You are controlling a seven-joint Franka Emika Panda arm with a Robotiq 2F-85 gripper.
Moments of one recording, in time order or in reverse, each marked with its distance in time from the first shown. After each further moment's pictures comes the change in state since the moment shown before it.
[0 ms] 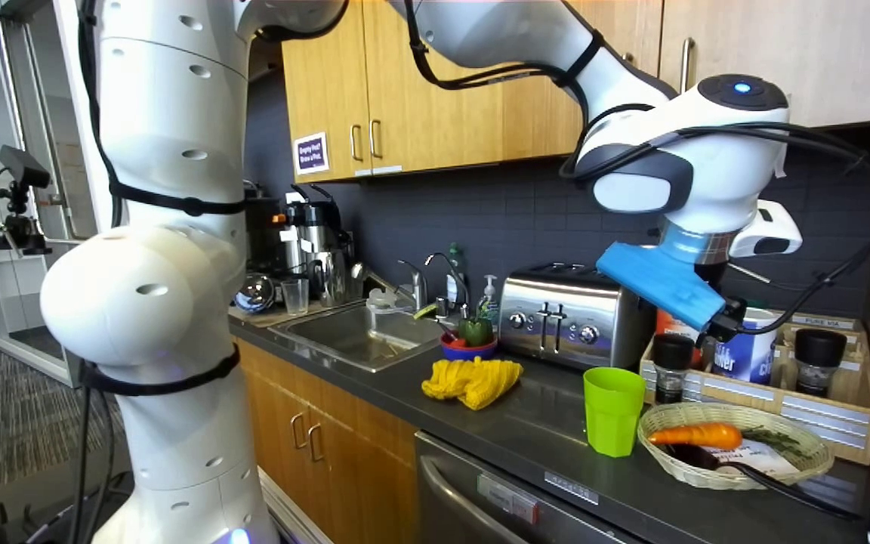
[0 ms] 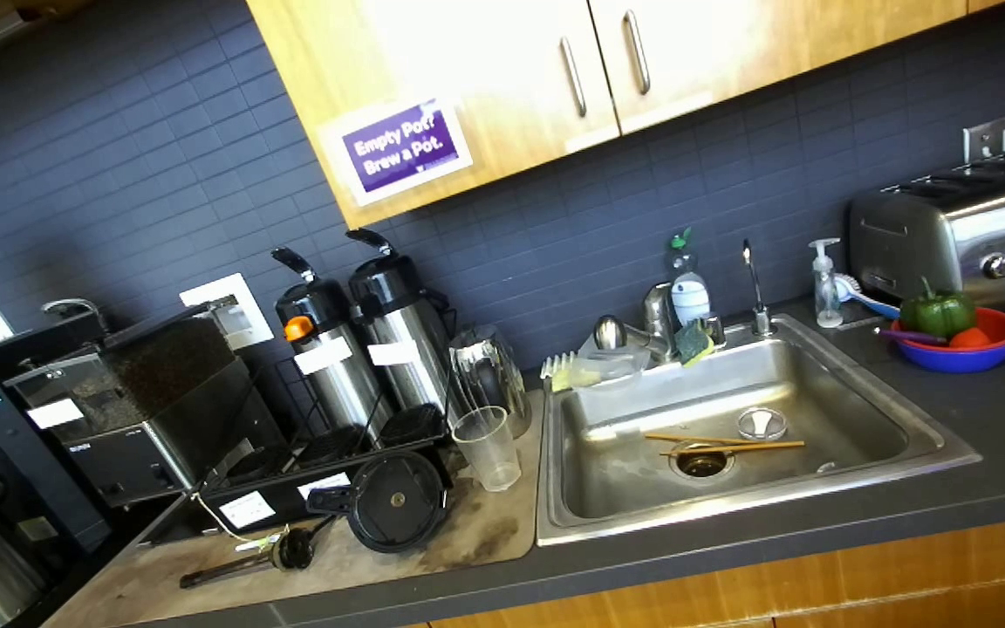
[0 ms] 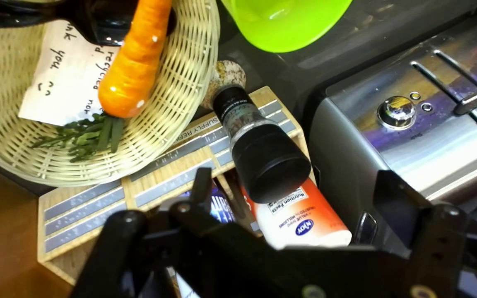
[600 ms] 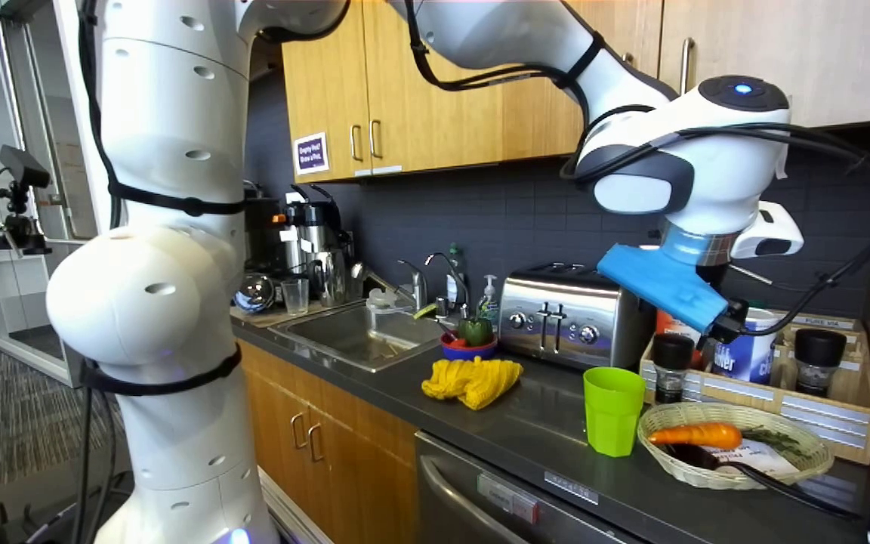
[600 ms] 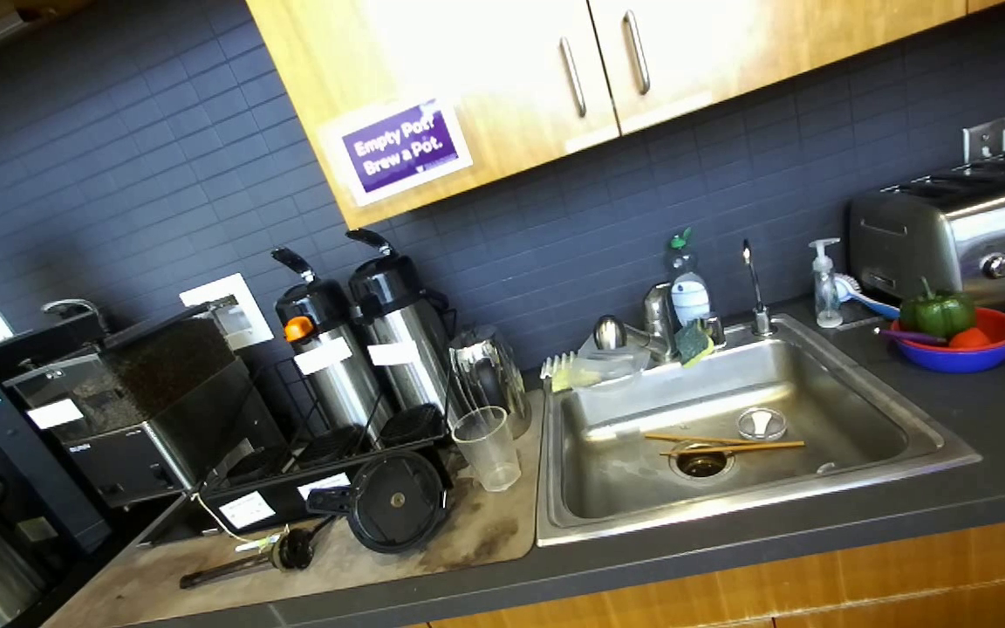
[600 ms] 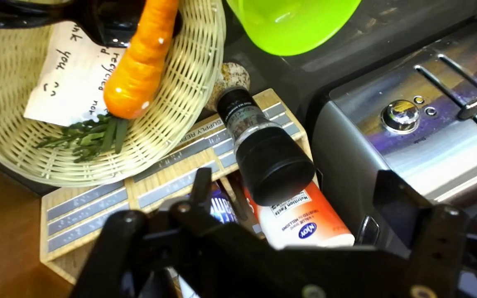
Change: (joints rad) arm 0.040 0.004 -0.044 0.000 0.000 -0.001 -0.013
